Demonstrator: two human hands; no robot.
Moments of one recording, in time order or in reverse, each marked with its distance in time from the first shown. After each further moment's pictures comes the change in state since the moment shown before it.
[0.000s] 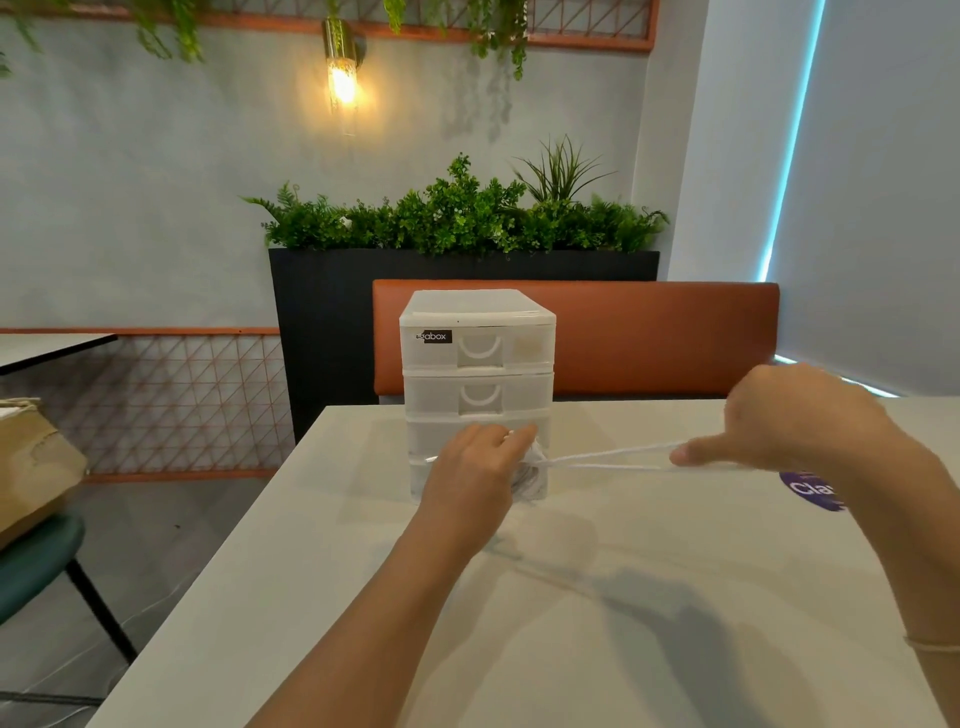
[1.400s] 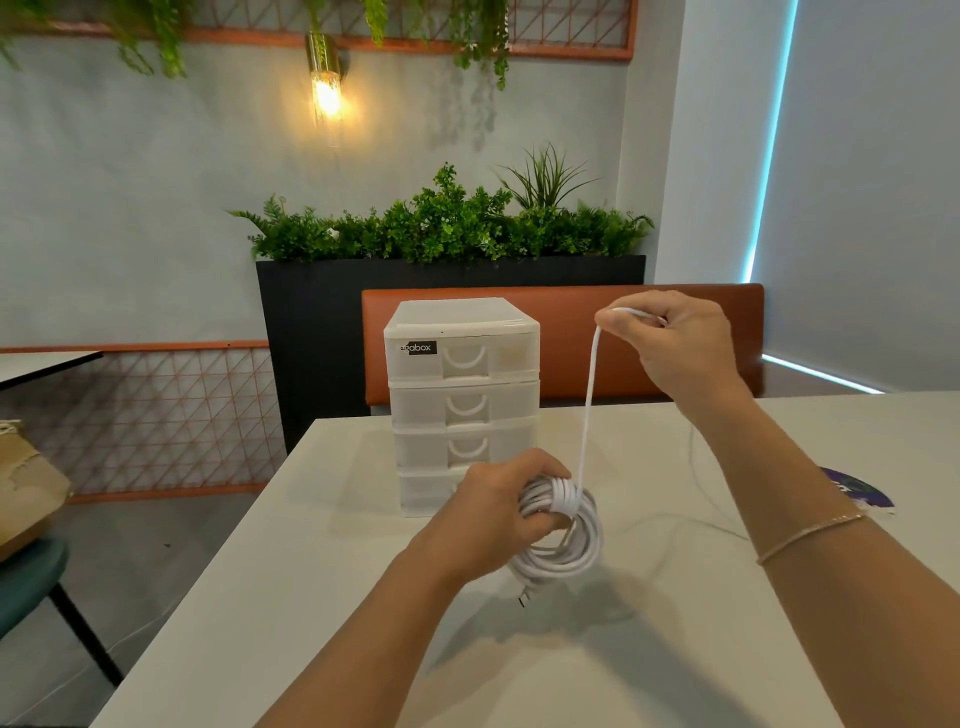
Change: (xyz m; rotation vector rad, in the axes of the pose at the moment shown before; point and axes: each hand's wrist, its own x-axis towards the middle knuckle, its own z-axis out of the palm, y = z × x) left_hand 0.002 0.033 -0.023 -0.540 -0.392 -0.274; right_hand 0.051 -0.043 0.008 1.154 0.602 -0.291
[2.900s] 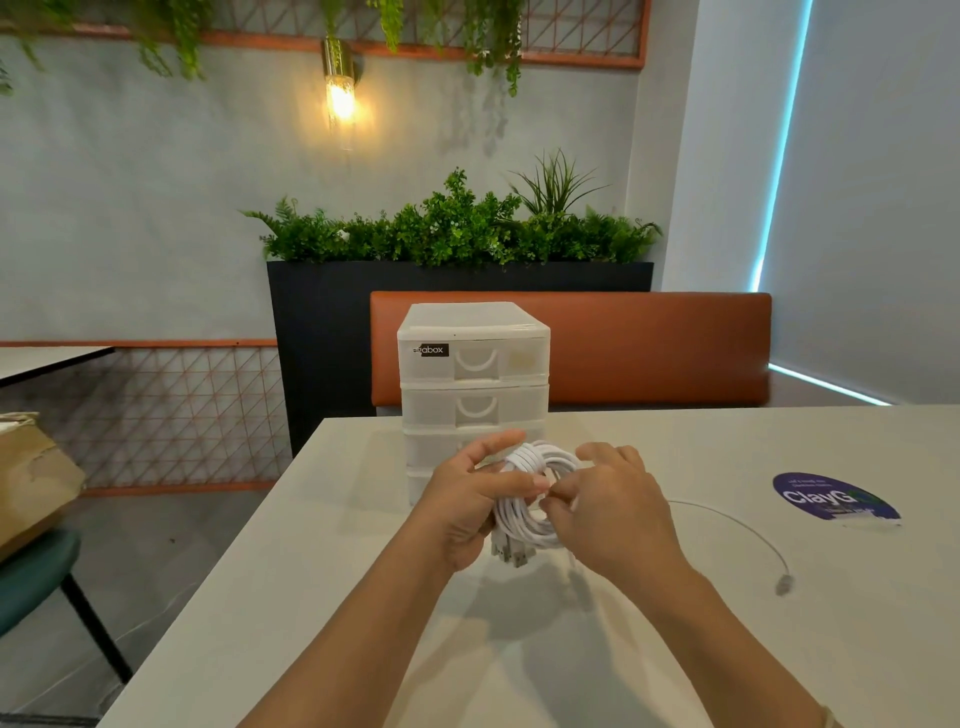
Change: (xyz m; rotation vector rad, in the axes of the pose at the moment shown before) left_hand 0.000 0.003 -0.016 -1.113 0.175 -0.536; right_hand -0.110 -0.007 0.042 -0.672 -0.444 0.020
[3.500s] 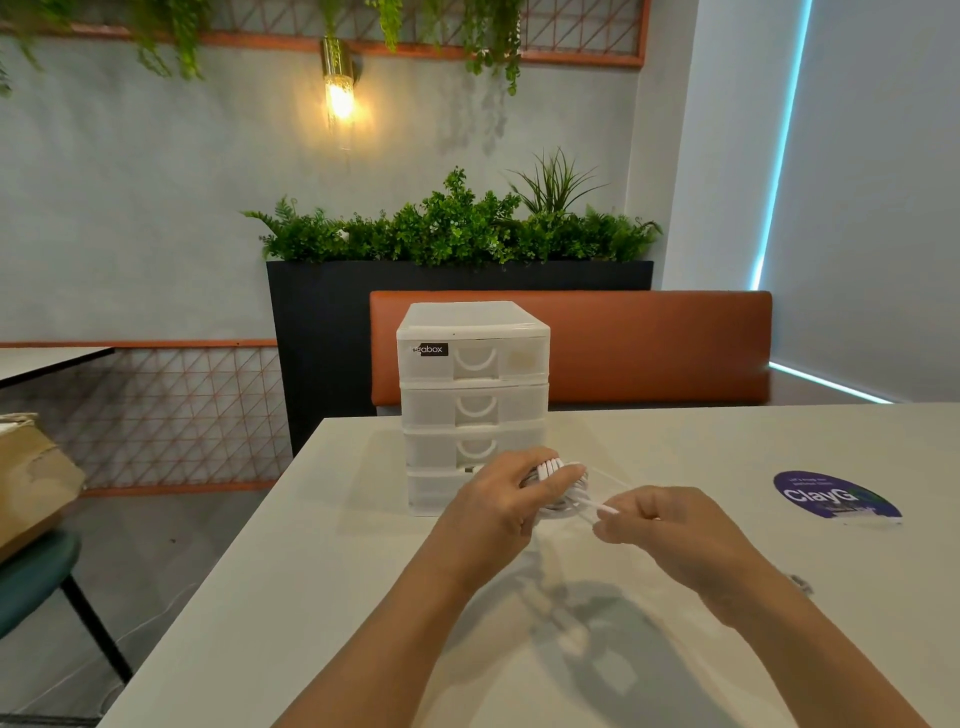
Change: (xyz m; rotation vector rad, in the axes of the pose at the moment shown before) left_hand 0.024 -0.035 -0.014 1.363 -0.086 1.287; right_hand -0.017 0.043 -0.017 0.813 -0.236 0.340
